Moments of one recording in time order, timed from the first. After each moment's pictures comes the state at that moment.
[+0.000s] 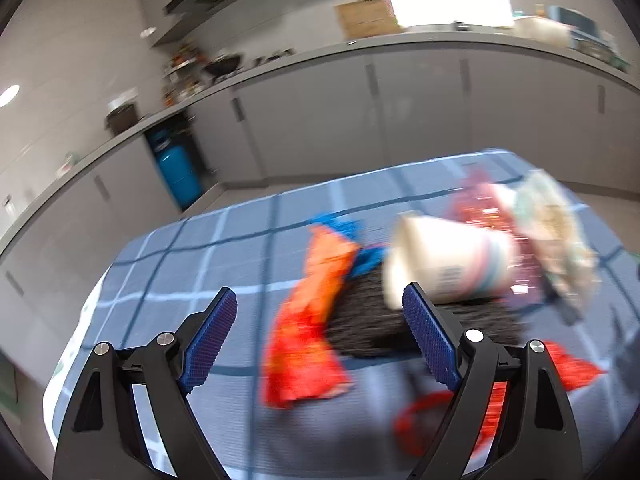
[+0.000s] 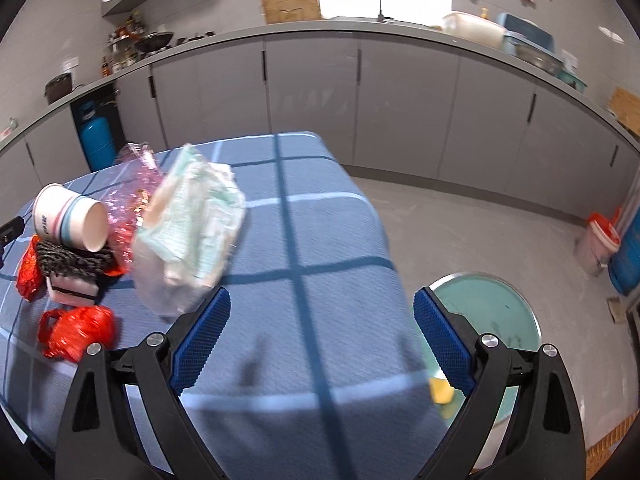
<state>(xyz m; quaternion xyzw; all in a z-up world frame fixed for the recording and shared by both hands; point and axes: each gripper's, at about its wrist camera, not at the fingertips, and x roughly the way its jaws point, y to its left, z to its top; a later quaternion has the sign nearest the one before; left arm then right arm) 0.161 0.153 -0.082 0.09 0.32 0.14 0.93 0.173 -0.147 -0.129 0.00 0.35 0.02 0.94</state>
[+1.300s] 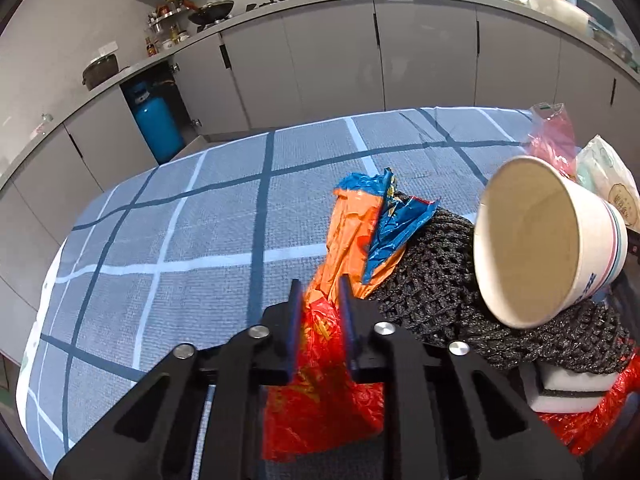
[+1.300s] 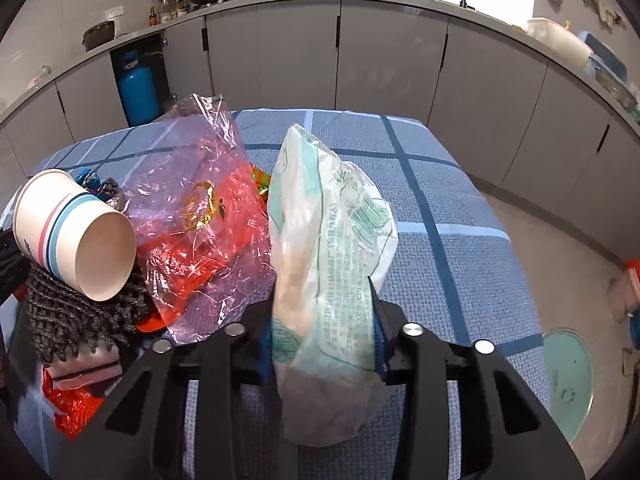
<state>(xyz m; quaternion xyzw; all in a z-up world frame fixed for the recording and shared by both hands) 0.214 0.193 -0.139 0.05 0.40 0.11 0.91 0.262 -0.050 -0.157 -0.05 0.40 0.10 0.91</state>
